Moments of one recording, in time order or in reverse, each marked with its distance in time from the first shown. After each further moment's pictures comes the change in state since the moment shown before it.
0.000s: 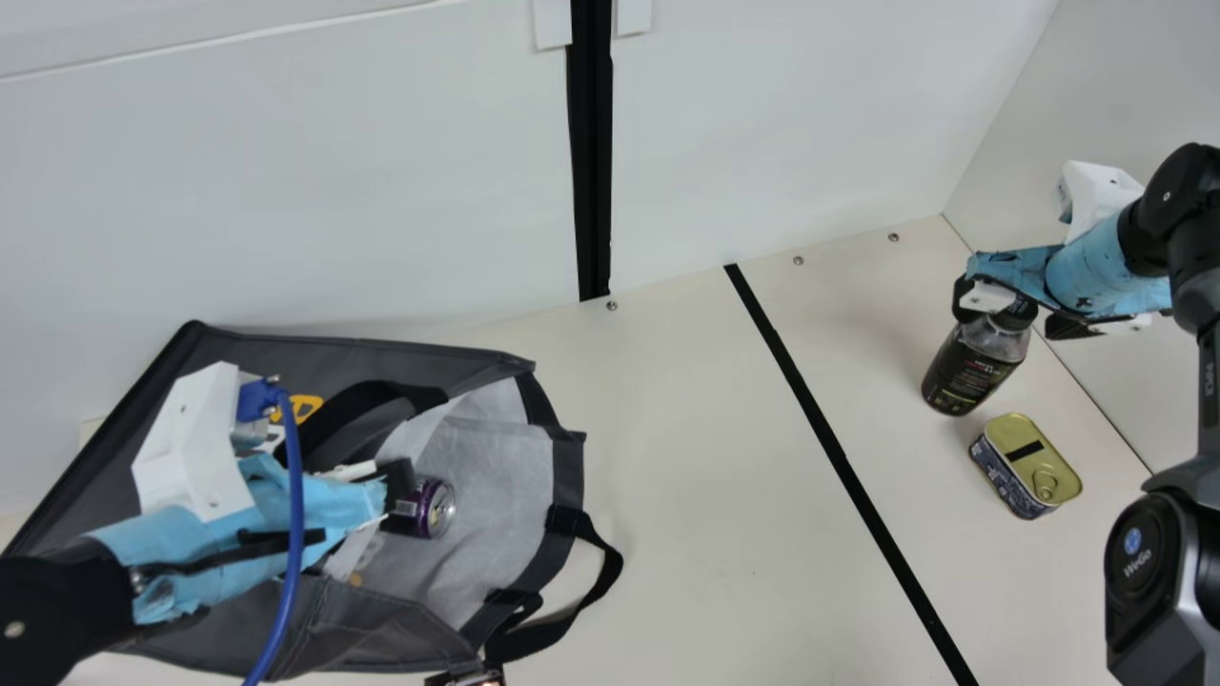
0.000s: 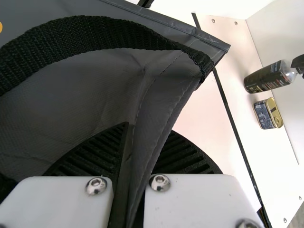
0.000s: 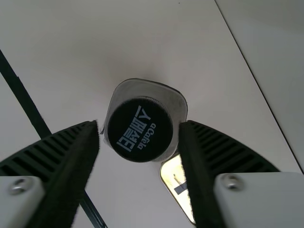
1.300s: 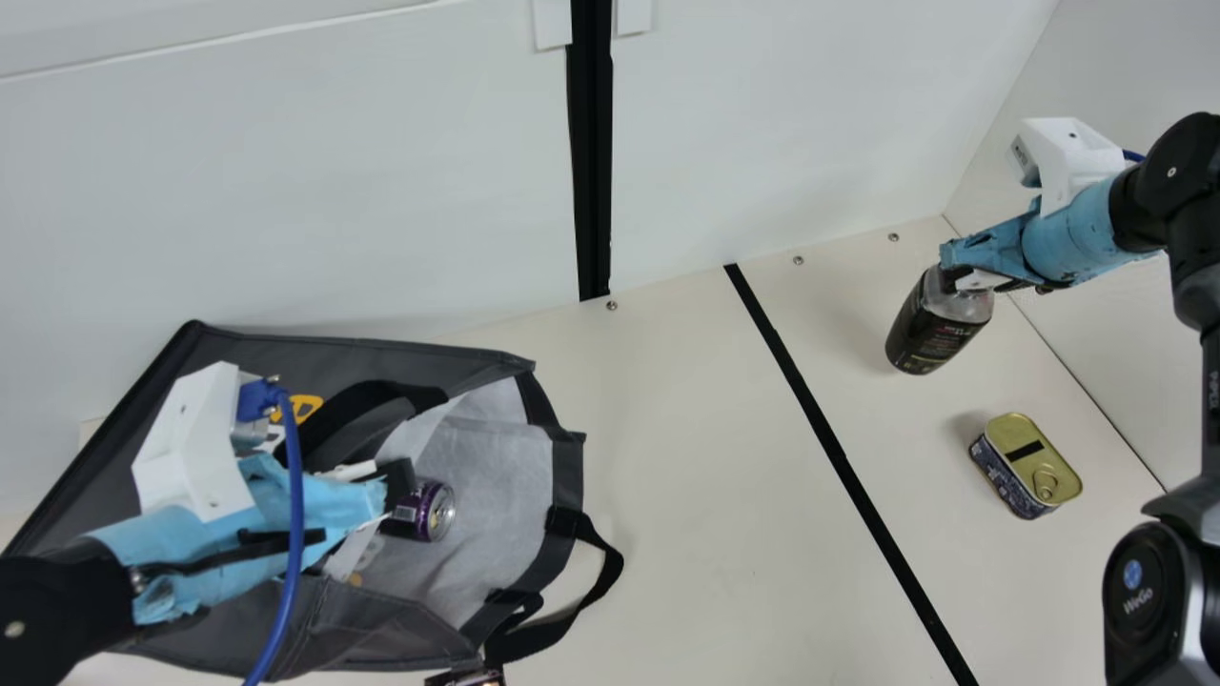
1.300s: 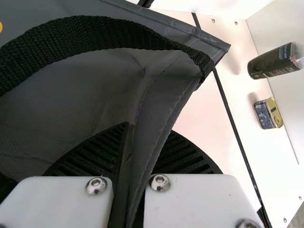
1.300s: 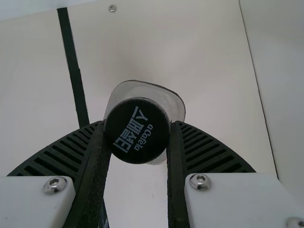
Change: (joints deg) left arm 0.0 0.0 0.0 0.0 0.0 0.0; right arm 3.6 -6.0 0.2 6.0 0.3 -15.8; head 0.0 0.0
